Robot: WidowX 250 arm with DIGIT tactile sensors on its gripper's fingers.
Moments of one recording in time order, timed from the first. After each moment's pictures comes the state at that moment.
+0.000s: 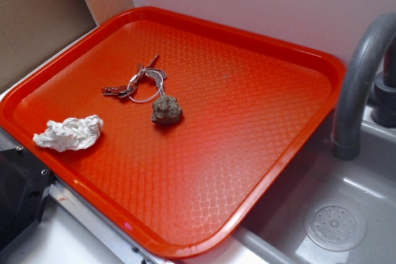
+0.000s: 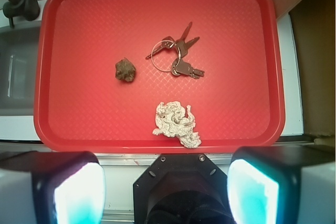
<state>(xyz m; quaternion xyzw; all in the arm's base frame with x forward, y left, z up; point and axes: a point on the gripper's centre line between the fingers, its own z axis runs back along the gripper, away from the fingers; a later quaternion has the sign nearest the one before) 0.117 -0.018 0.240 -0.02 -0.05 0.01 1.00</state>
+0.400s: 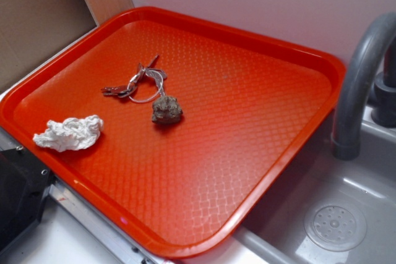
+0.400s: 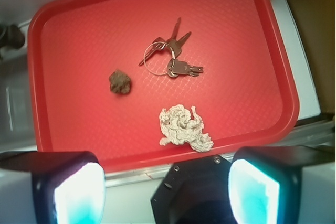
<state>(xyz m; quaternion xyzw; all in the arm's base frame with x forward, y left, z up) 0.133 -0.014 0.221 -0.04 -0.06 0.13 0.99</state>
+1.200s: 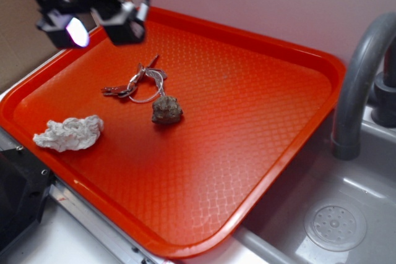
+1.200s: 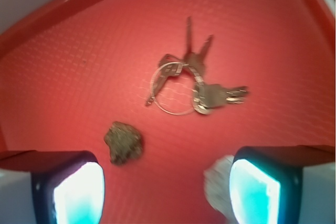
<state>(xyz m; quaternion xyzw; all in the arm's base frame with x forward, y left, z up) 0.209 -0.050 0.113 -0.04 -0.04 0.21 0.98</state>
